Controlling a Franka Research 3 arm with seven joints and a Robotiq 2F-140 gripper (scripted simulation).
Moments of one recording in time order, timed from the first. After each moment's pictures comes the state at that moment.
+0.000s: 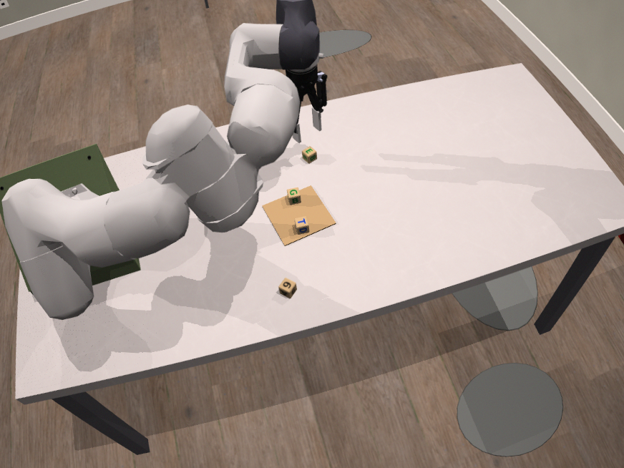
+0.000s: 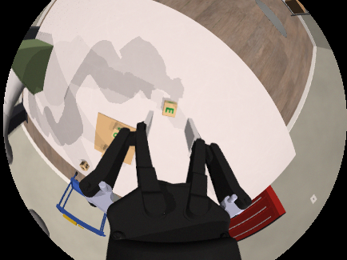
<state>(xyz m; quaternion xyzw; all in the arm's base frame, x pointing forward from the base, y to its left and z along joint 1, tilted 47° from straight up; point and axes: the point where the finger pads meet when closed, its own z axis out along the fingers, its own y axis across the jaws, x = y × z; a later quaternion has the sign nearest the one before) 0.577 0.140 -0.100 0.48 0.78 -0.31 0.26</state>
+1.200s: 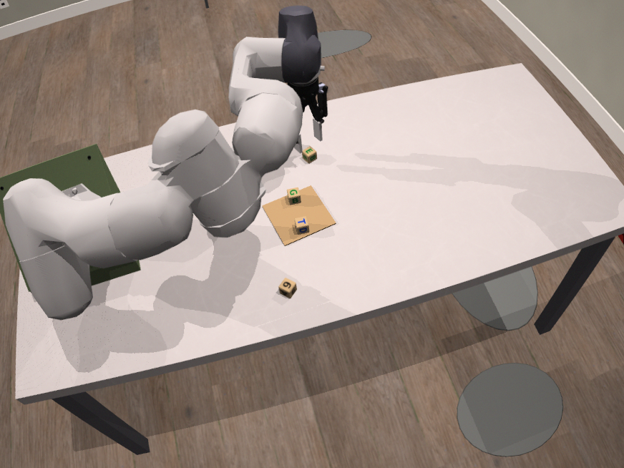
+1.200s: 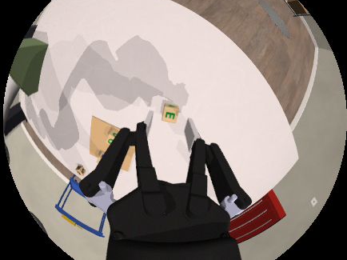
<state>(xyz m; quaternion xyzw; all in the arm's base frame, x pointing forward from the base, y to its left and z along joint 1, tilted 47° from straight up) 0.581 0.113 -0.123 0.48 0.78 -0.31 0.25</state>
